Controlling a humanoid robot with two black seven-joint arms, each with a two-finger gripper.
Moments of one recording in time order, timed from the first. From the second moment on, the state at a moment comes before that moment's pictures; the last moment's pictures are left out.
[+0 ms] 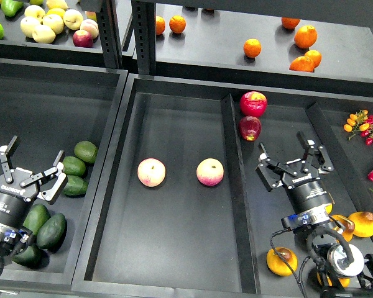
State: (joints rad) left arm 0.26 0.00 -1.62 -1.38 -0.17 -0.49 0.34; right arm 0.05 0.01 1.48 1.15 0.24 0.54 -0.19
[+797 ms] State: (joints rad) left arm 0.25 0.00 -1.55 -1.38 -0.16 -0.49 0.35; right arm 0.07 0.02 1.32 1.24 0.32 0.28 -0.16
